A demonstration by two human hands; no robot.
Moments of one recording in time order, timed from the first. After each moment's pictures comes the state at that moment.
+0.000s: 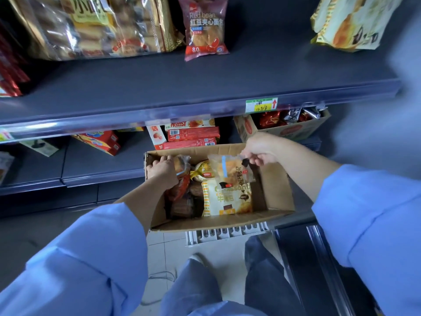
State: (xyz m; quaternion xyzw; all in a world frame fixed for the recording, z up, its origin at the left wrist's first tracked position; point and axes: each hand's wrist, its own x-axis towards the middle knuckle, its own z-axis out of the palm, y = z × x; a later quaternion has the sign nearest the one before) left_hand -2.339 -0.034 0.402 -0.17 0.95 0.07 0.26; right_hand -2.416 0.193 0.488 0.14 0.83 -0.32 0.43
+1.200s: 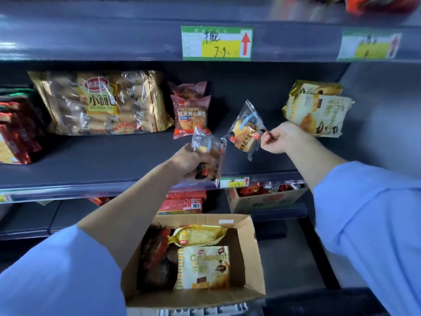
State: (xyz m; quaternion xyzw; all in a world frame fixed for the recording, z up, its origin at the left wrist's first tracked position) left_hand -2.474 0.057 0.601 -0.16 0.72 0.66 0.16; right_hand -2.587 0.270 0.636 0.38 0.43 -0.78 0.25
